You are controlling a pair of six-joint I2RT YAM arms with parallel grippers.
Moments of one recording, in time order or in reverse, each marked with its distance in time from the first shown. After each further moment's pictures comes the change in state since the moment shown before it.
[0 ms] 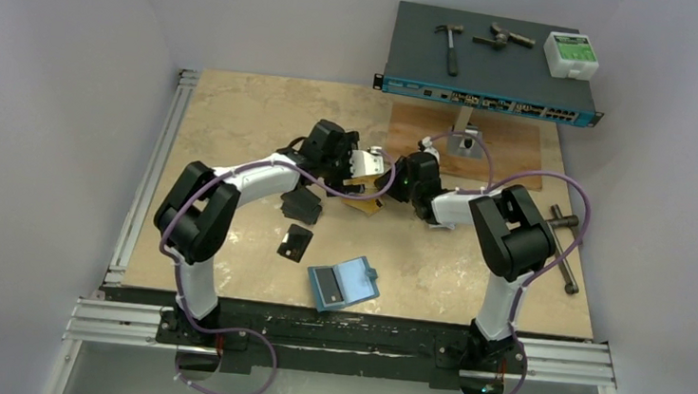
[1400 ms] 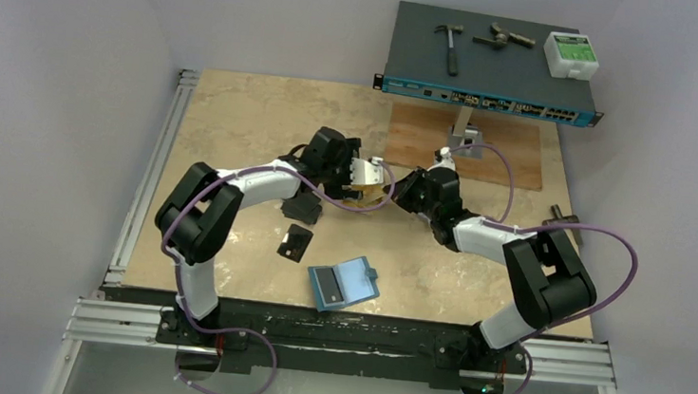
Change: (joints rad) left arm -0.033 0.026 -0.061 0.125 -0.071 0.129; right arm 0.001 -0.329 -0.243 0.040 -0.046 0.045
